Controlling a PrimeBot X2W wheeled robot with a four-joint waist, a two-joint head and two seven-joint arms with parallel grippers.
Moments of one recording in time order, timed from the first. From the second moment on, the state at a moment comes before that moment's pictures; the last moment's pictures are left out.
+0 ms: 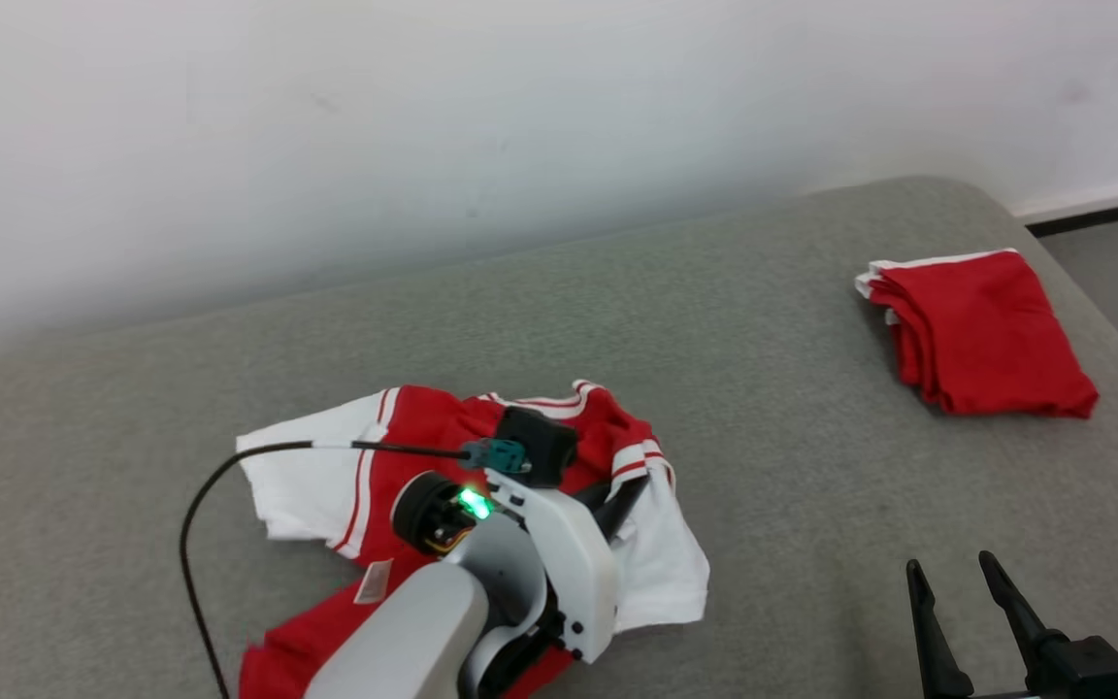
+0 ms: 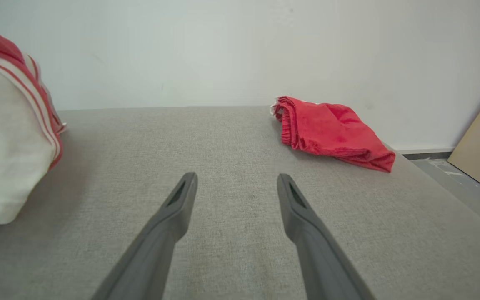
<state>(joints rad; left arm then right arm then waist) -0.54 0.09 -0.65 0.36 -0.48 -0.08 0.26 -0.06 -0.05 0.02 0.36 0.12 0.13 -0.26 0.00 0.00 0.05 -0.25</state>
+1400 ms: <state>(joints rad) -0.23 0.32 -0.68 0.18 -0.69 0.22 -0.10 0.03 -0.05 -0.10 0.32 0.09 0.13 -0.26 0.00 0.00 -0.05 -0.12</state>
